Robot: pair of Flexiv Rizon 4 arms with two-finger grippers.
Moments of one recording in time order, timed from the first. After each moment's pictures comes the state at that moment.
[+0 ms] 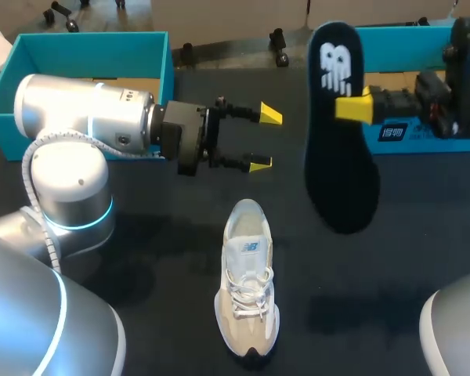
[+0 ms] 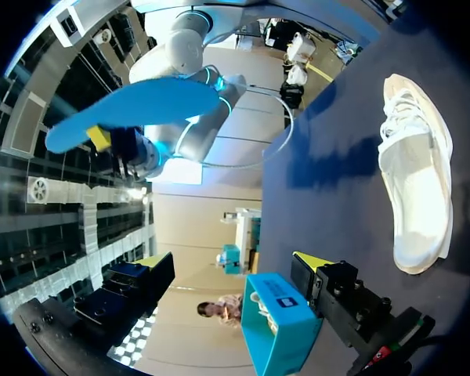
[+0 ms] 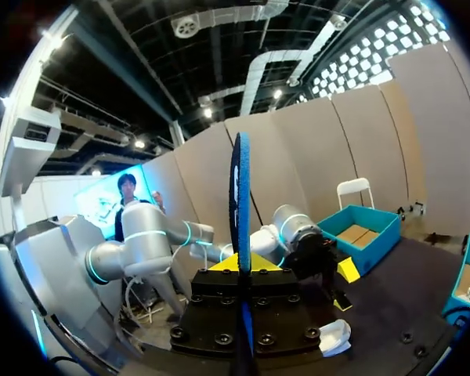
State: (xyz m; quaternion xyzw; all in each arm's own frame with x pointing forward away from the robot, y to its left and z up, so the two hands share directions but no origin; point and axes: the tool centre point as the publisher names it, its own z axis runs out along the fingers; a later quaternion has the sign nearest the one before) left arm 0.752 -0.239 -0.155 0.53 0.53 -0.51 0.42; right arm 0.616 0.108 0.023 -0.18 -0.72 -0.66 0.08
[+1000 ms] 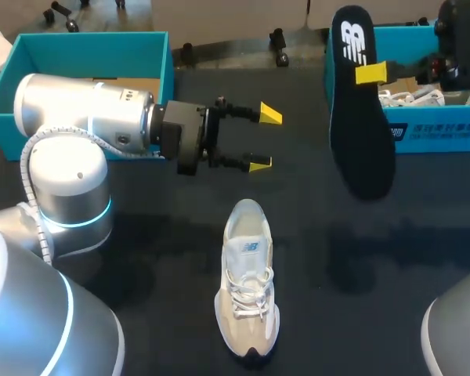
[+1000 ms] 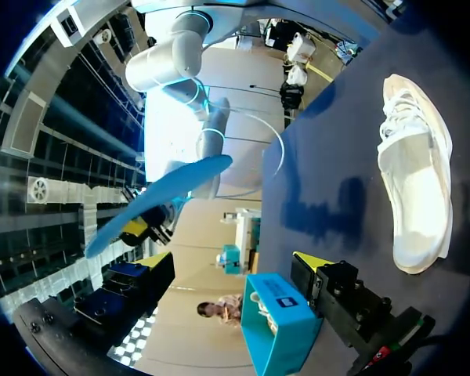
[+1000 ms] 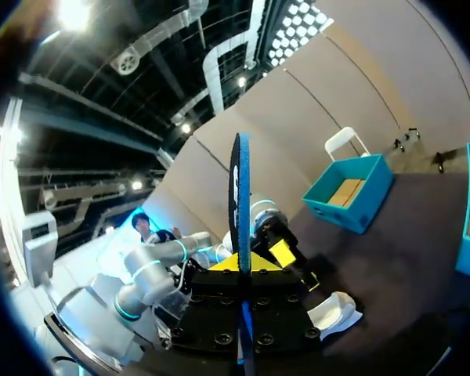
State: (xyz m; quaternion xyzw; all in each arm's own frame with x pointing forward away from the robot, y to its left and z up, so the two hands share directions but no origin) left arm 0.752 -0.238 -0.155 0.53 0.53 -0.51 0.42; right arm 0.731 0.058 -0.026 -0.32 -0.67 -0.62 0.24
